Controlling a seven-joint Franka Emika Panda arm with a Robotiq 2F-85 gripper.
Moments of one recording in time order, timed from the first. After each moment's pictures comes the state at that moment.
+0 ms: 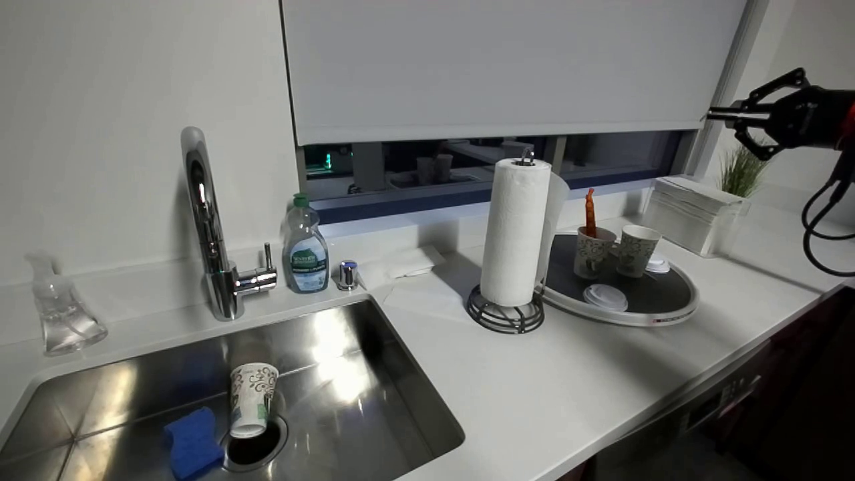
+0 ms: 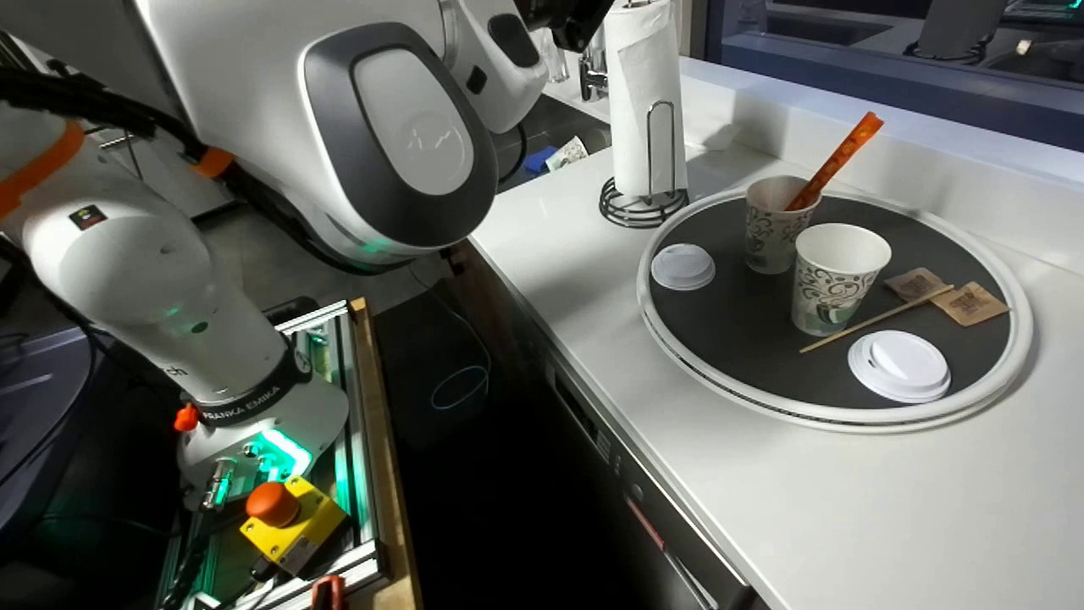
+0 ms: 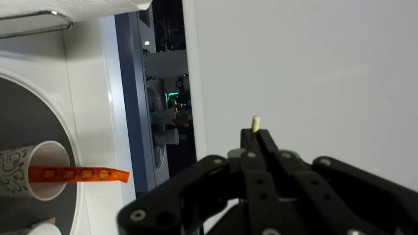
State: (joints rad) arm 0.49 -0.23 -1.16 -2.57 -1.25 4.23 2.20
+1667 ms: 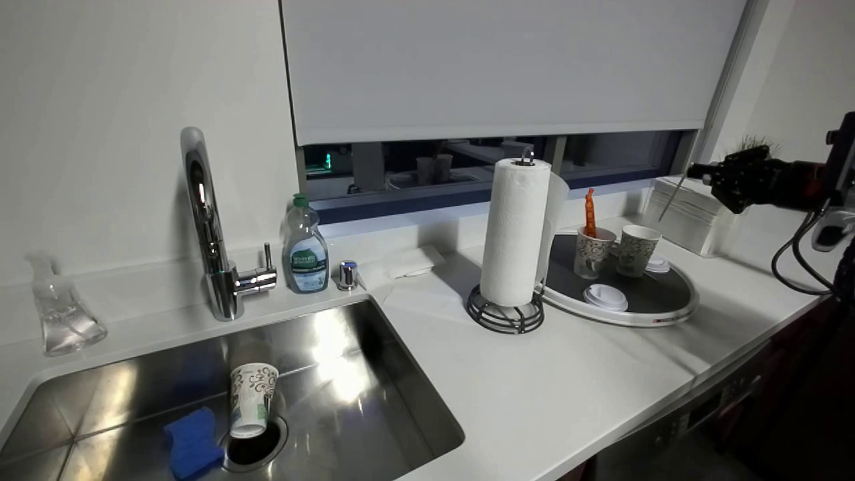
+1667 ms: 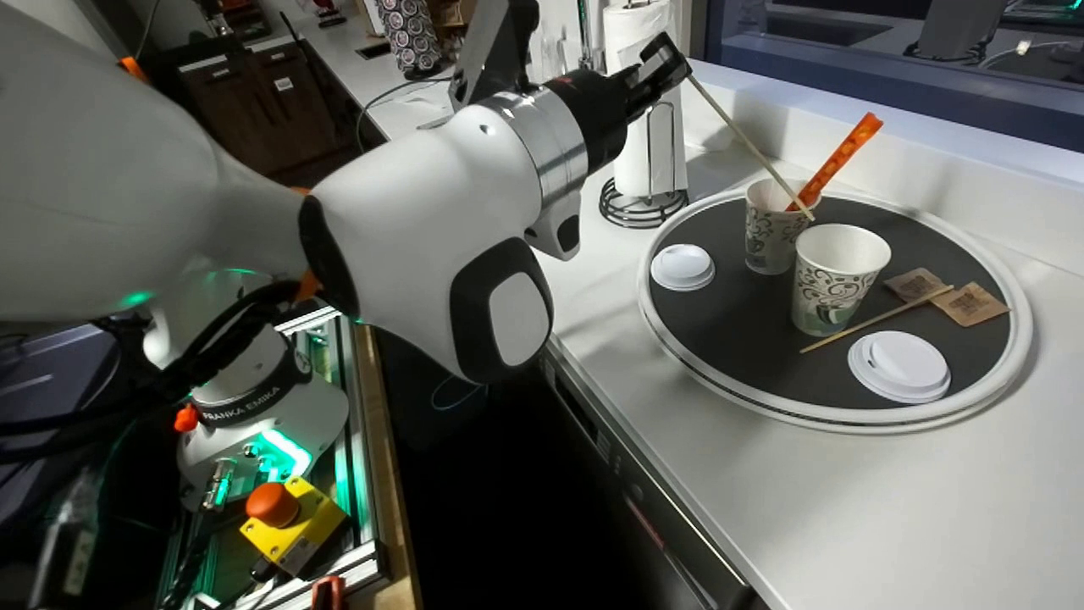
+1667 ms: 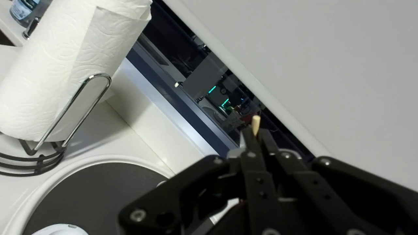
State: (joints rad) arm 1.24 -0.68 -1.93 -2.53 -1.35 4.01 2.51
